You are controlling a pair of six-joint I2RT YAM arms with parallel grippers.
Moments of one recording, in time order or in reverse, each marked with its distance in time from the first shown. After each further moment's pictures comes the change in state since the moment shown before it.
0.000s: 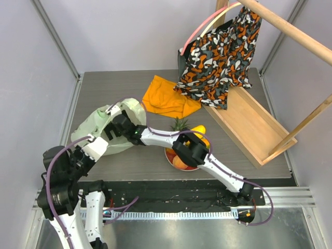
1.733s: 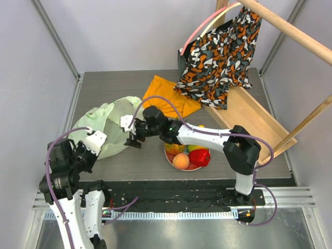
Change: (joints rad) left arm 0.000 0.079 -0.076 0.000 0.047 -0.133; right arm -0.057 -0.747 -0.752 0.091 -0.681 -0.607
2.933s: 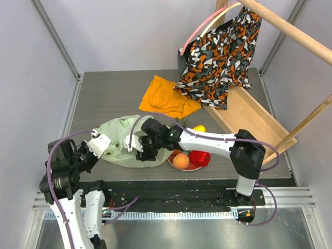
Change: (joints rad) left arm 0.000 -0.004 -0.002 0.001 0.053 0.170; right arm 0.075 -0.067 -0.042 -0.485 0.063 -0.217
